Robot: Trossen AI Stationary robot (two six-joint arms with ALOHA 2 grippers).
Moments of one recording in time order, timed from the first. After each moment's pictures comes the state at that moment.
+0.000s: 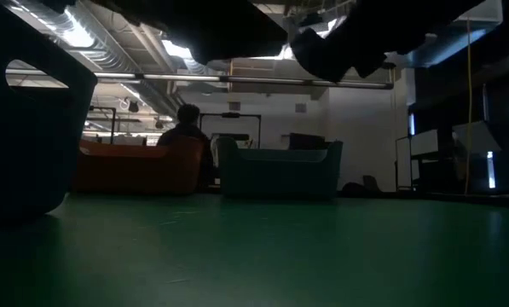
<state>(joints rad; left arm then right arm) -0.42 1.69 0.88 0.46 -0.53 -0.02 0.46 1.56 0.87 0.15 0.40 0.22</state>
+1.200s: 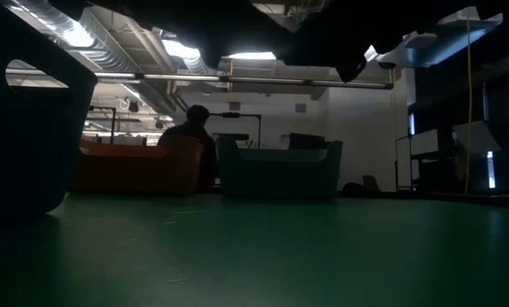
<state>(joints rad) -0.38 1.69 0.88 0.48 -0.42 -0.02 0.42 1.59 0.87 0.29 0.32 0.23</state>
